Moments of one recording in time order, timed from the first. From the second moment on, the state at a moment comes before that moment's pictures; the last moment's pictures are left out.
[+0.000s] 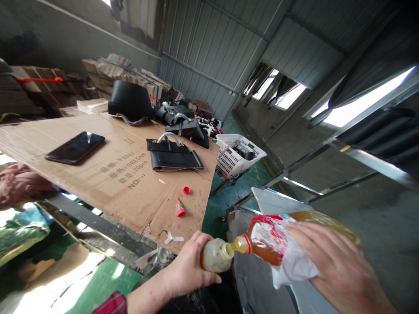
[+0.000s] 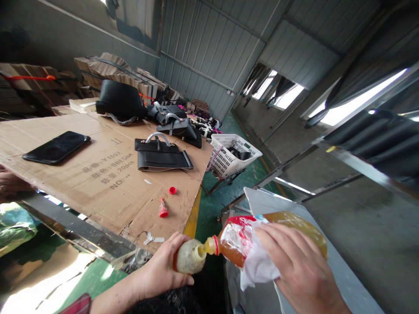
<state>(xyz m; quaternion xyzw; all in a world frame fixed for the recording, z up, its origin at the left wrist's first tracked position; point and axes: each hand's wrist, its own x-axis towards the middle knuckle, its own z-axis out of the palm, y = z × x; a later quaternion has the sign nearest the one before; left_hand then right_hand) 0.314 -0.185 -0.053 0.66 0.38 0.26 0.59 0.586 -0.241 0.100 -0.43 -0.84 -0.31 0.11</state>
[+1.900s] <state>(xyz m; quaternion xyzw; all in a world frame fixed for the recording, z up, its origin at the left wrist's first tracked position) 0.316 -0.187 -0.055 0.65 0.38 0.28 0.60 0.593 -0.241 0.106 -0.39 -0.86 -0.32 0.09</state>
